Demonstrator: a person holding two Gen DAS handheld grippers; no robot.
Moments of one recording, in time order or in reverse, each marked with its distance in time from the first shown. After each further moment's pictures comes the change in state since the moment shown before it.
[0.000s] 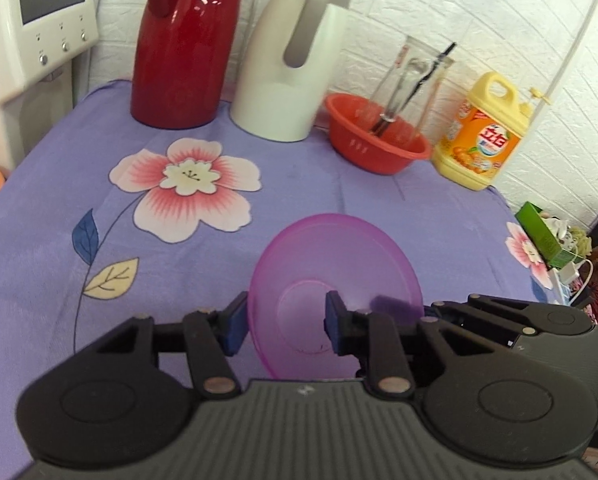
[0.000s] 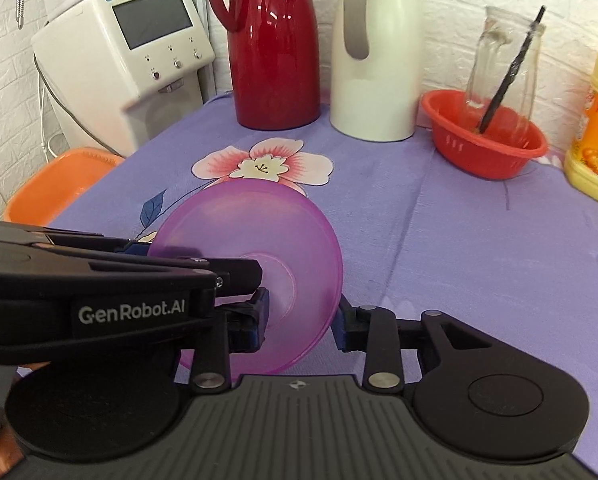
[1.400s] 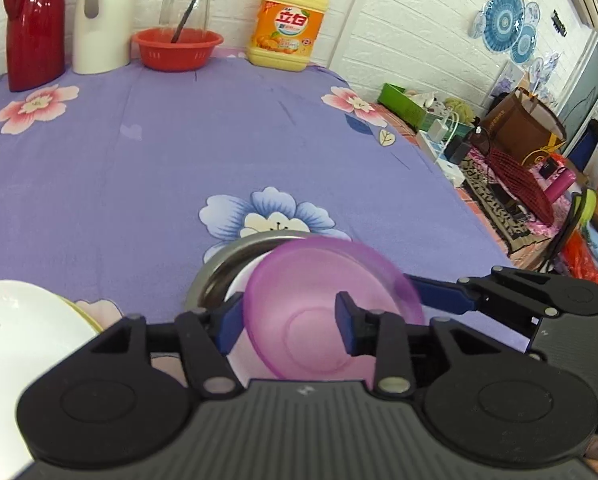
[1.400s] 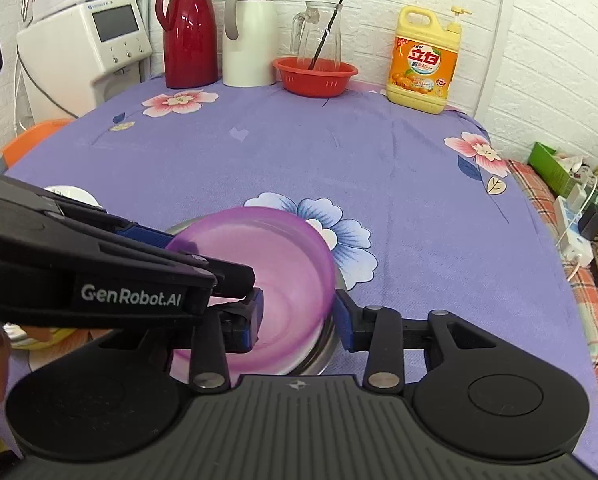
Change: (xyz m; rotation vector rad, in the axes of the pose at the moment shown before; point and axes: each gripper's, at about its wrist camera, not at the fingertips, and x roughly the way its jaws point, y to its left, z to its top) left arm -0.080 -0.176 -0.185 0.233 0.126 -0.196; right arm -0.196 -0.047 -0.200 0.087 -0.059 -0.233
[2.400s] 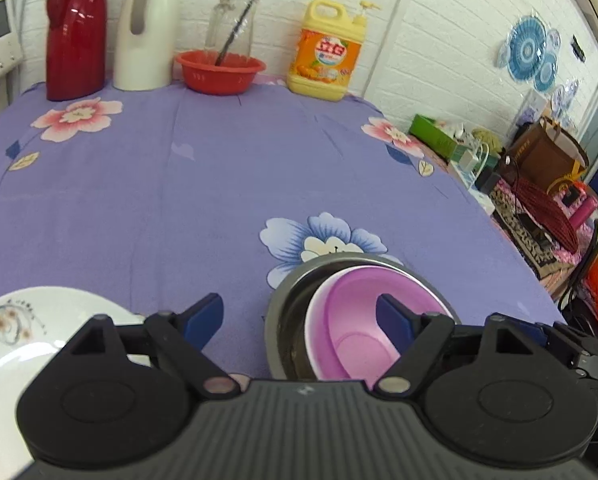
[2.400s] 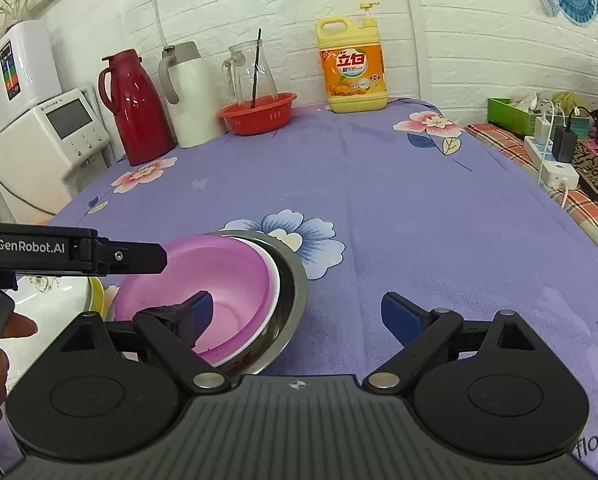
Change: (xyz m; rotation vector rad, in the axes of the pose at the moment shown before) left arm -0.003 0.032 -0.004 -0.007 -0.087 0.074; right arm 0.001 -0.021 -0.037 0.278 -0.114 0.004
